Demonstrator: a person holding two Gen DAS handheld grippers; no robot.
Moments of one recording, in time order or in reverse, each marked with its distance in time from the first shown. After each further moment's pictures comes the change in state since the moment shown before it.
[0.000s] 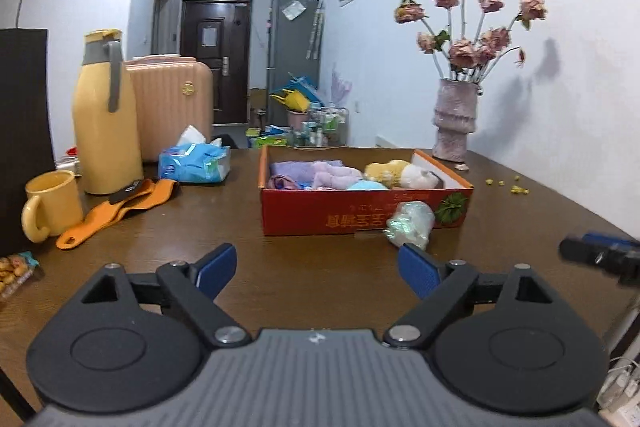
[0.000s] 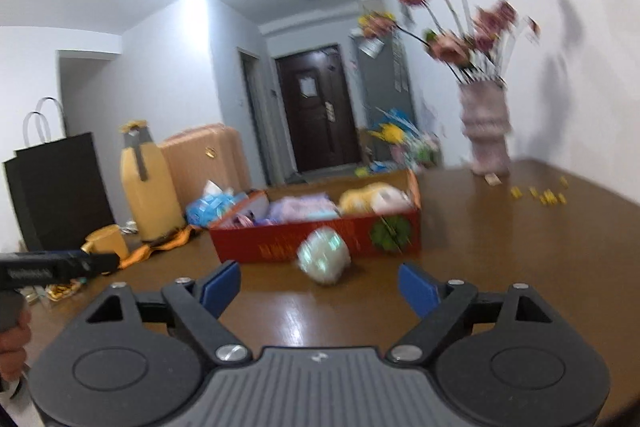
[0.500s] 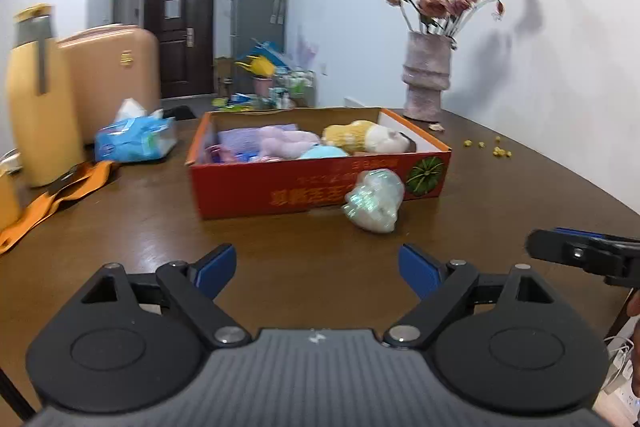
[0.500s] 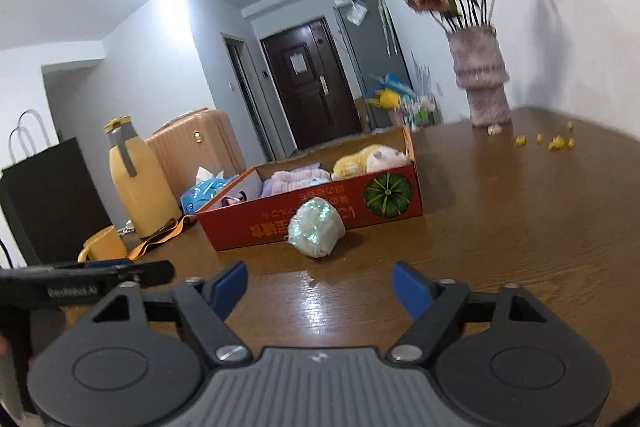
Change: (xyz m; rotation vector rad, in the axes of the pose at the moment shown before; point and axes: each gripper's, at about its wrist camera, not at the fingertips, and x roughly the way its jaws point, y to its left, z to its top) left arm 0.085 -0.037 0.005 0.059 0.119 -0.083; right arm 0.043 -0.028 -0.006 0.124 0.082 0.042
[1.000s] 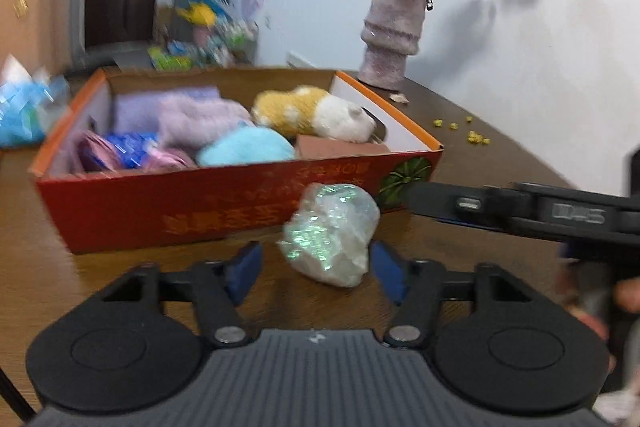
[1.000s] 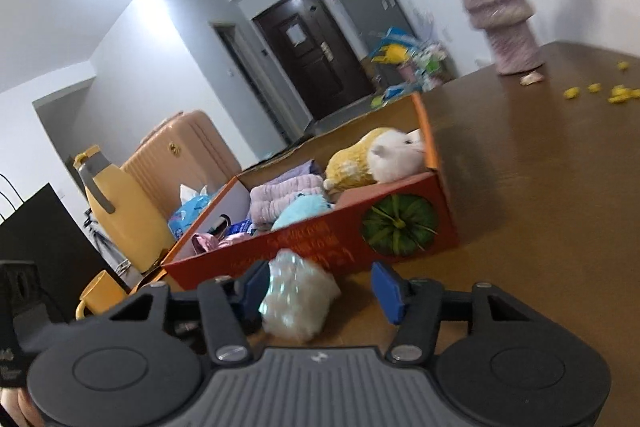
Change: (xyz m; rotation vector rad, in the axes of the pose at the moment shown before) left arm 0.143 -0.003 0.037 -0.073 0.166 -0.239; right arm 0.147 -0.048 0.059 0.153 0.119 0.111
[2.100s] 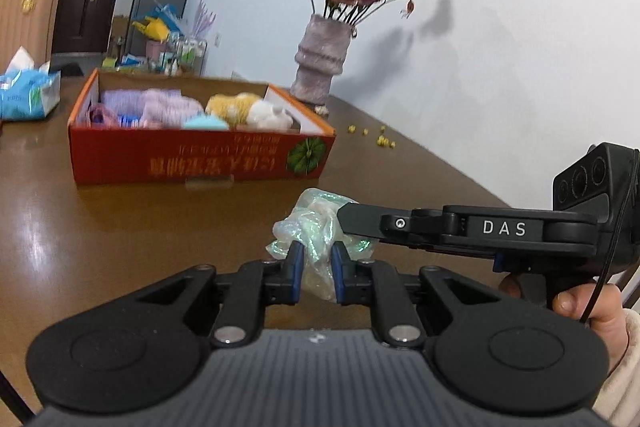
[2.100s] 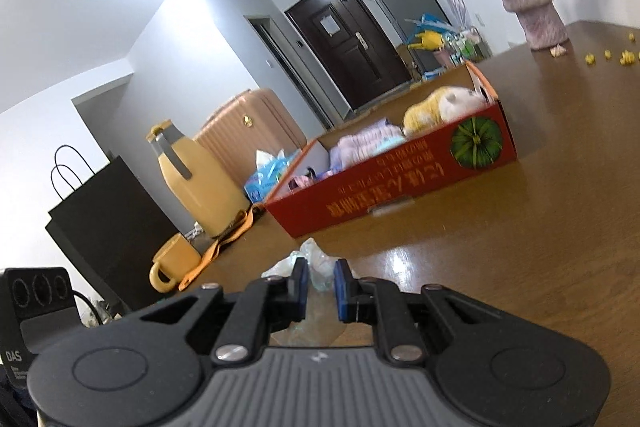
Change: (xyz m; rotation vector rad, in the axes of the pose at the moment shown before) left arm -0.126 -0.018 -0.061 0.021 -0.103 -0.167; right arm -0.088 0.072 -0.069 0.018 -0.001 0.116
